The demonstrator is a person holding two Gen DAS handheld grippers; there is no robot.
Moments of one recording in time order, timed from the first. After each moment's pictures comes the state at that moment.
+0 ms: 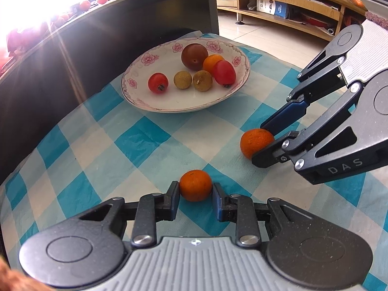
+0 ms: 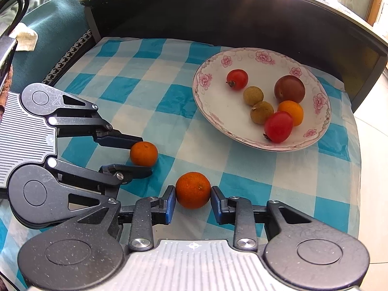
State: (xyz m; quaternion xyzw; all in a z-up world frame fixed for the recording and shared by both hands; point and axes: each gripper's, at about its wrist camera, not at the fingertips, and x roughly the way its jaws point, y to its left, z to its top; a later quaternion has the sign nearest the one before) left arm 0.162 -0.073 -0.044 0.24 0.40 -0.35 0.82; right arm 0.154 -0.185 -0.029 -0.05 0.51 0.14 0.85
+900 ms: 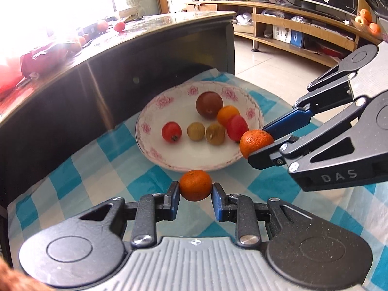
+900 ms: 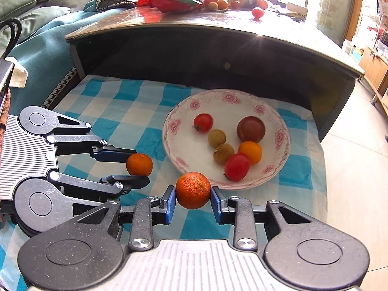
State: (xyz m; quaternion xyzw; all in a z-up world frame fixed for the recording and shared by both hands) left arm 0.181 -0.096 -0.011 0.20 0.35 -0.32 0.85; right arm 0.165 -0.213 0.002 -0.05 0.44 0.10 0.89
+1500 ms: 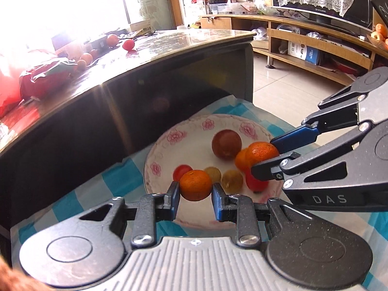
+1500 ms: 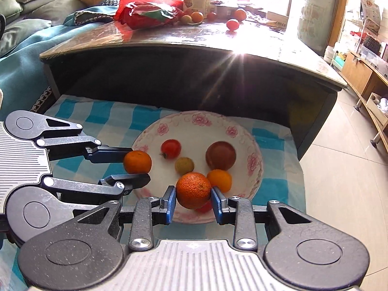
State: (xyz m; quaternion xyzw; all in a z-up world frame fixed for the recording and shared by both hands) left arm 0.220 -0.128 -0.001 0.19 0.33 -0.30 0.88; right arm 0.197 -0.236 0.007 -0.04 0.42 0.06 0.91
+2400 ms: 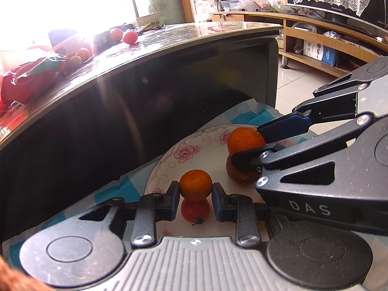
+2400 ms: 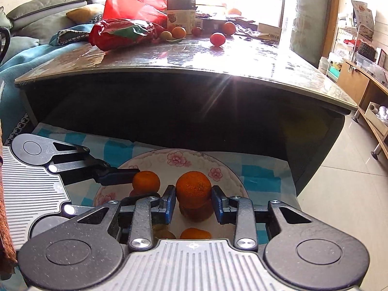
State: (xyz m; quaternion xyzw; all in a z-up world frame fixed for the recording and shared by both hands) left arm 0.265 -0.154 -0.025 0.18 0.33 -0.27 0.89; right arm 0.251 -0.247 -0.005 -0.05 0.37 0.05 0.93
